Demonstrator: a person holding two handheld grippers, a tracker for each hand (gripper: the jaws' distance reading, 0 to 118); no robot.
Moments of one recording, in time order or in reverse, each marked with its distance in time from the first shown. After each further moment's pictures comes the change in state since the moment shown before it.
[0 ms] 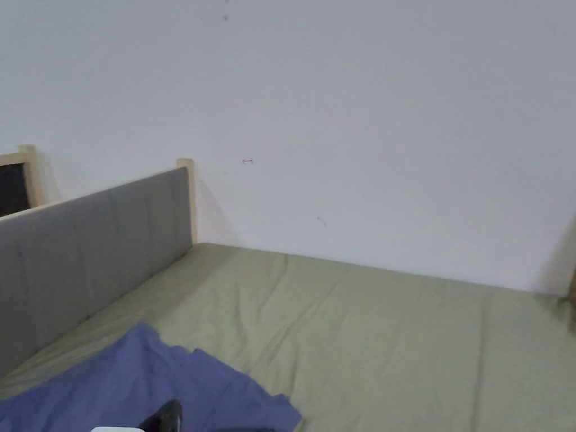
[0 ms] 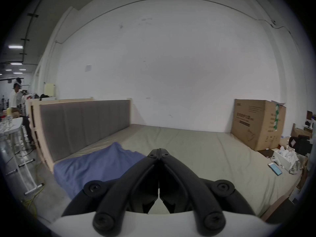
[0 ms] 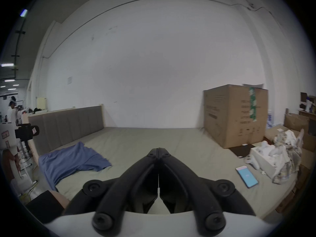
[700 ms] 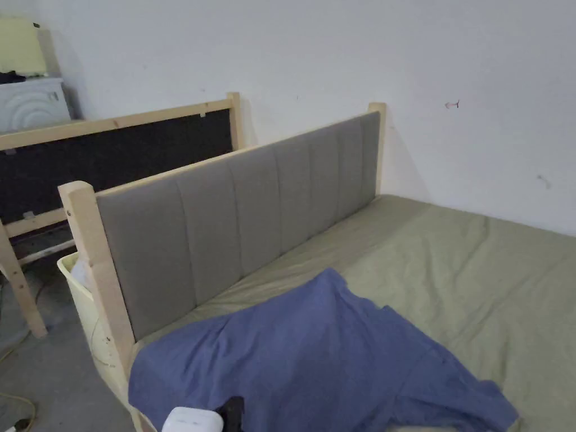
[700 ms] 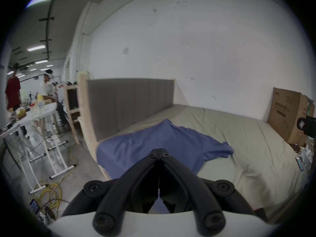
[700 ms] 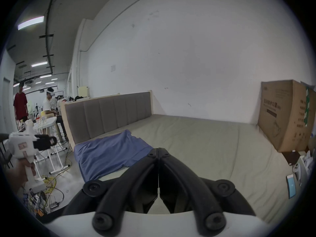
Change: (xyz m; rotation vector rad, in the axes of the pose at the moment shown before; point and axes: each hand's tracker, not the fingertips) left arm -0.126 -0.048 -0.011 -0.213 0.250 0.009; right arm -0.115 -0.004 -0.088 -0.133 0.377 0.020
